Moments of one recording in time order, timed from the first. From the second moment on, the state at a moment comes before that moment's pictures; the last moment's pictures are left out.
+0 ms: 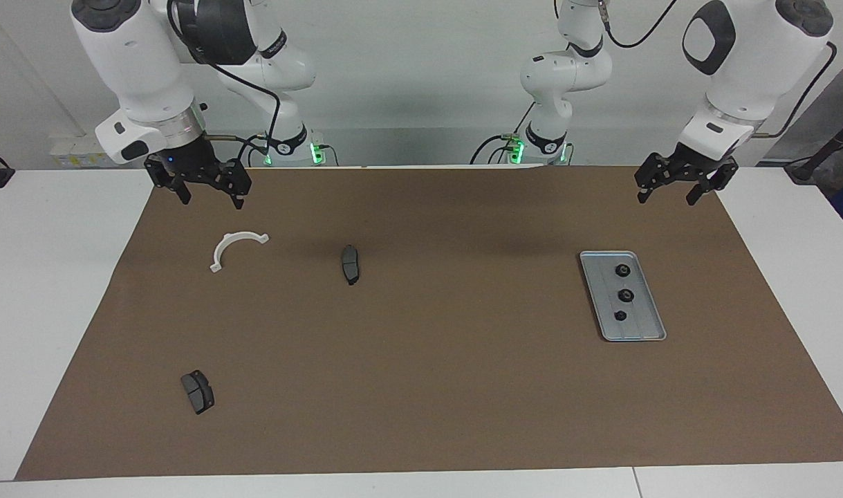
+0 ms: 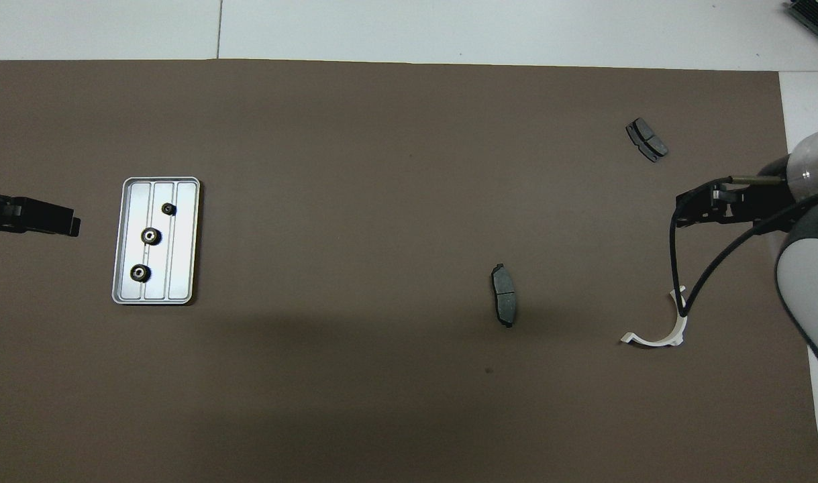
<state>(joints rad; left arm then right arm) 0.11 -0.06 -0.11 -1.80 -0.03 1.76 0.12 0.06 0.01 0.00 -1.63 -0.04 1.60 0.18</state>
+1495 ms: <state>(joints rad) 0.19 0.07 -0.11 -2.32 -0.03 2.39 0.14 0.06 0.01 0.00 -1.63 -0.04 1.60 0.18</state>
